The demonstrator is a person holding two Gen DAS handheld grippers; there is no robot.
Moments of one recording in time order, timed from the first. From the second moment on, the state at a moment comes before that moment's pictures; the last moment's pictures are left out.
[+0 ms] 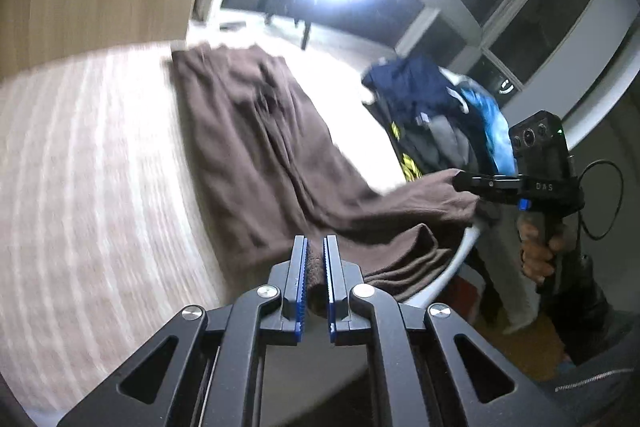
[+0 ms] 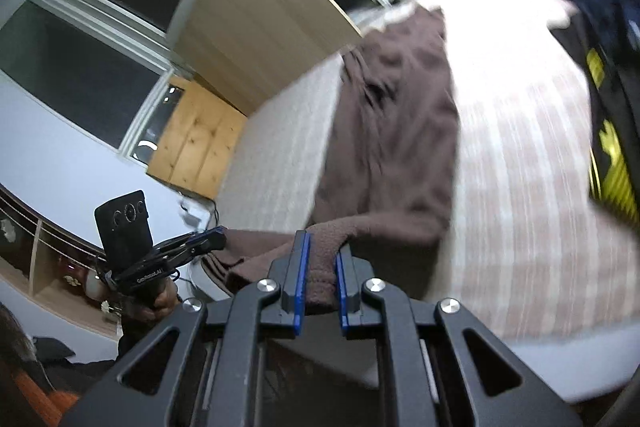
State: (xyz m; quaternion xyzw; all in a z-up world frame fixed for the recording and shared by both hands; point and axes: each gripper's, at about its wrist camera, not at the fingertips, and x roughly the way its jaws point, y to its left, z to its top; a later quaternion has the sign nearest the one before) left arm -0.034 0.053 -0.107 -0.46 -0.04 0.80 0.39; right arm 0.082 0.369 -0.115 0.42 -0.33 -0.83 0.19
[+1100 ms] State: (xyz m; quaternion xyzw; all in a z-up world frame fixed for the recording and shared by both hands) left arm -0.237 0.110 -0.137 -0.52 -0.03 0.80 0.29; right arm -0.132 0.478 -0.172 0.50 -0.40 -0.75 0.17
